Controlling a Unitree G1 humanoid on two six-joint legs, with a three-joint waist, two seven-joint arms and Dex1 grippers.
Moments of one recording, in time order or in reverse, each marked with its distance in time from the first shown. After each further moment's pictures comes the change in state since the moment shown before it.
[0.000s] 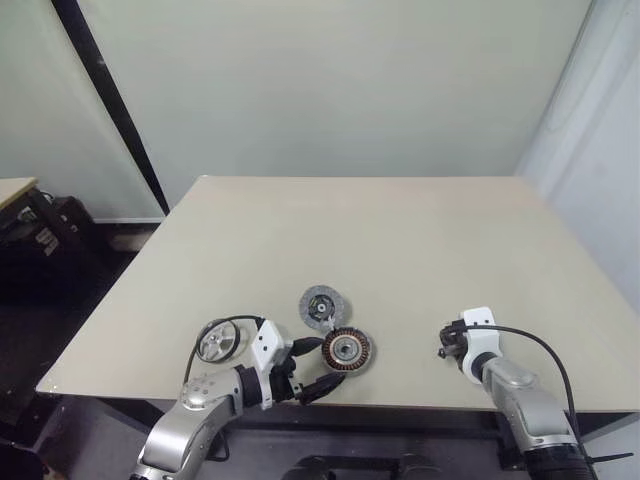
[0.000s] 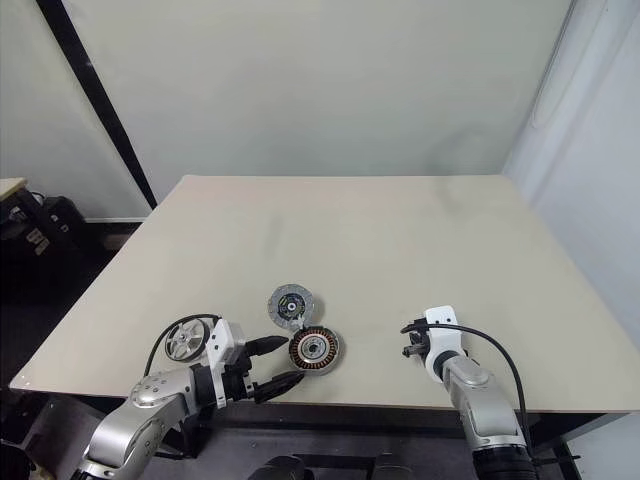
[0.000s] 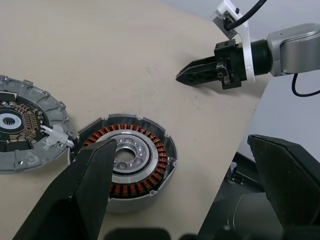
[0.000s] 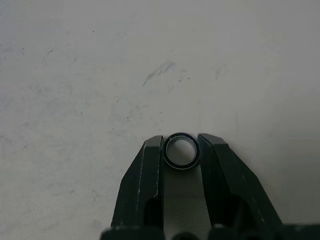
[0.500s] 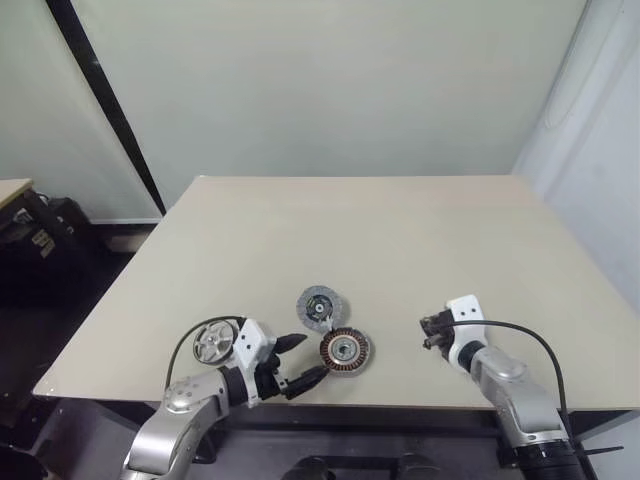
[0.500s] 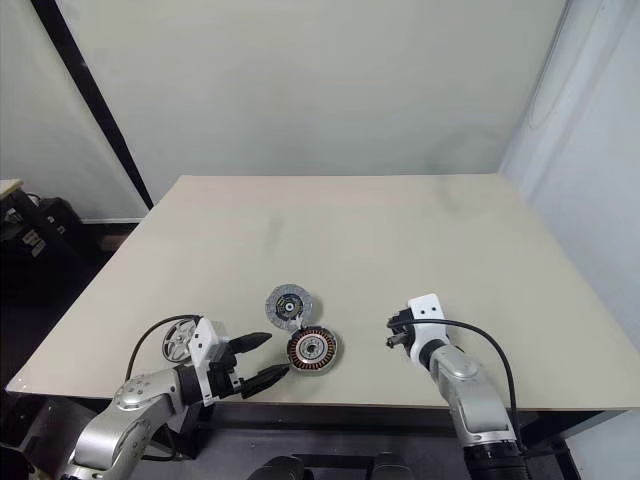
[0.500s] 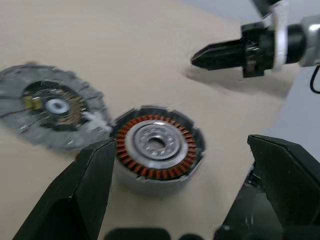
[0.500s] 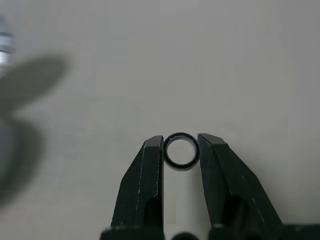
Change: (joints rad) left arm 0.034 0.011 0.088 0.027 -0.001 -0.025 0.008; right arm -0.032 0.024 0.064 -0.093 0.020 -0.036 0.104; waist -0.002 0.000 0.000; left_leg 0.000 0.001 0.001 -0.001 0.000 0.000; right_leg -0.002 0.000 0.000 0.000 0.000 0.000
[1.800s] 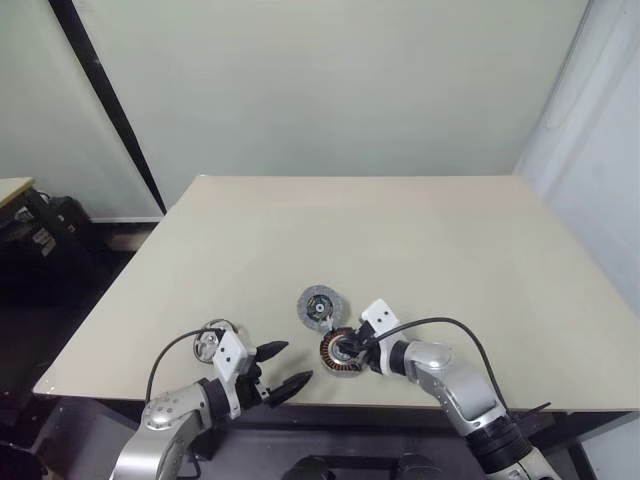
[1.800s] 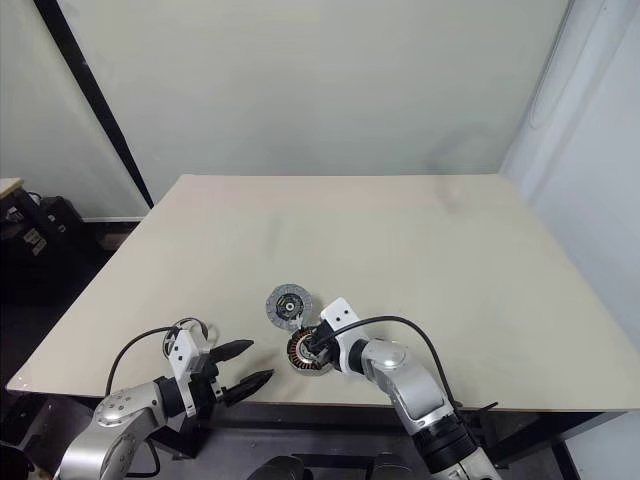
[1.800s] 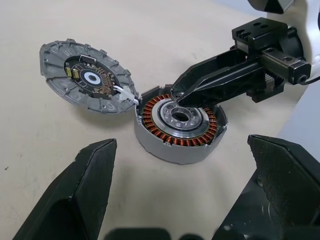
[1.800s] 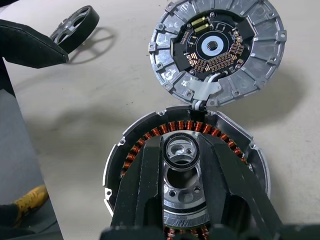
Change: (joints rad) left arm 0.064 0.005 0.054 0.073 0.019 -0.118 -0.041; right arm -0.142 0.097 0.331 0.040 -0.005 0.090 0.164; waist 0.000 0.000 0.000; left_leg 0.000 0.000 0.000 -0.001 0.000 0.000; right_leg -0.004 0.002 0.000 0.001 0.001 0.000
